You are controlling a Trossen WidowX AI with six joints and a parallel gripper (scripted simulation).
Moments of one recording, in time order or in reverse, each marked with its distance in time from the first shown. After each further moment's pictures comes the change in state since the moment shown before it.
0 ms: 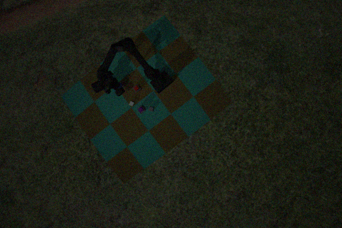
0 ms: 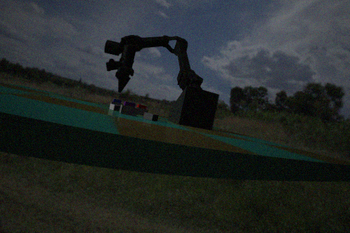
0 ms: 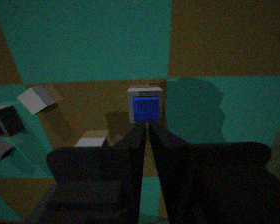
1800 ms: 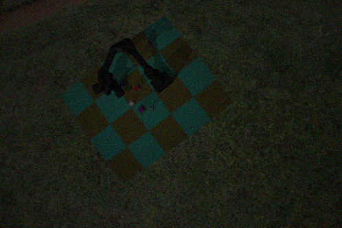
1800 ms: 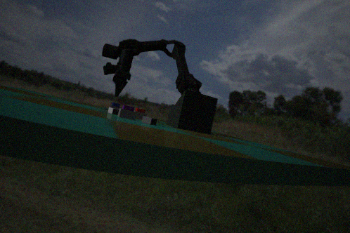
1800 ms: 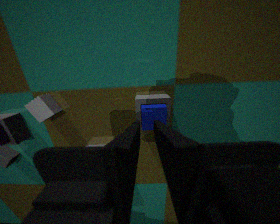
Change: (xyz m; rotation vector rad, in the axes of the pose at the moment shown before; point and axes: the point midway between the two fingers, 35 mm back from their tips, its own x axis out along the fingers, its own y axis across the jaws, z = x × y) arm 0.007 0.012 0.008 0.008 -0.013 0.010
